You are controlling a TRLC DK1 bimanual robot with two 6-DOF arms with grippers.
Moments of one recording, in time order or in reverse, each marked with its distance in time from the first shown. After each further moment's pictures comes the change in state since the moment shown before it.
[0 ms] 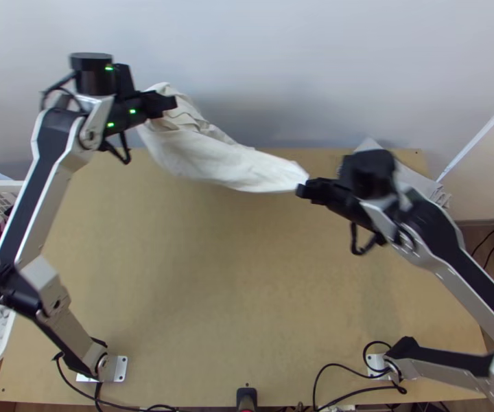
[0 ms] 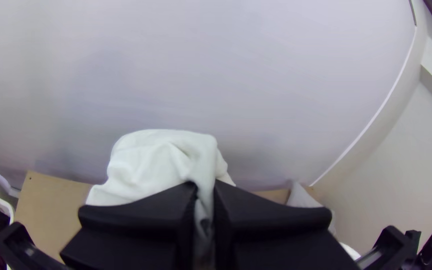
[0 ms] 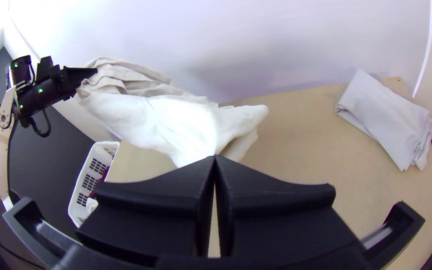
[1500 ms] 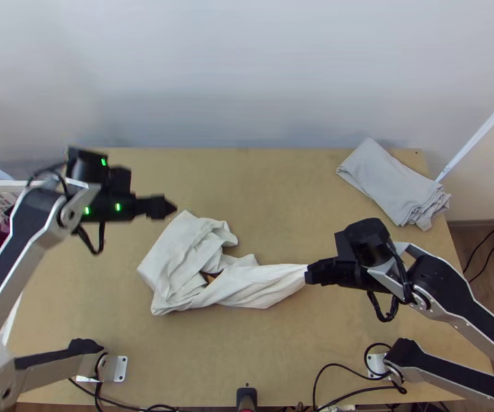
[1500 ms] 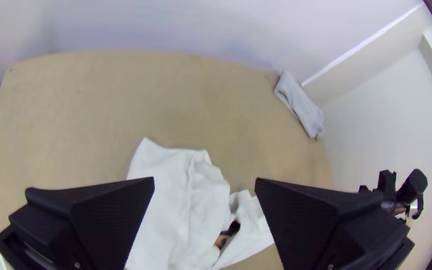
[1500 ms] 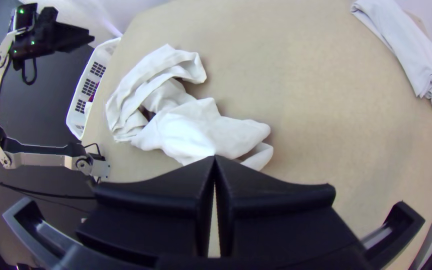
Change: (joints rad) left arm 0.015 -0.420 -0.712 -0.158 0.276 0.062; right arm 0.139 -0.217 -0.334 -0.253 -0.203 0.002
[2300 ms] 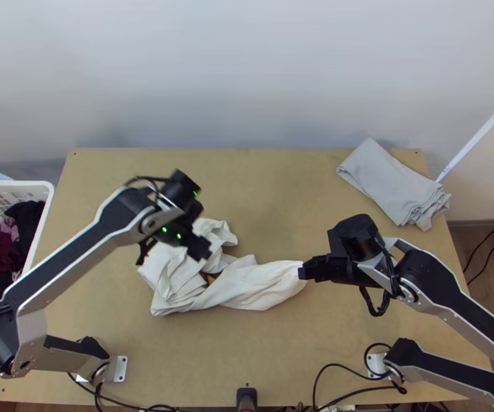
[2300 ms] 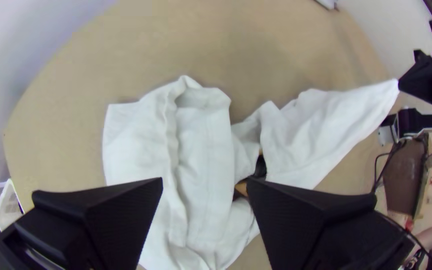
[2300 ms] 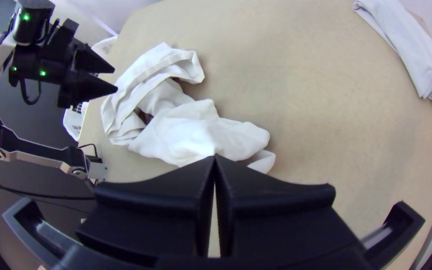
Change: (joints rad) left arm -0.411 0.195 0.013 -0.186 -0.340 0.237; right arm 0.000 0.048 0.000 0.031 0.000 0.003
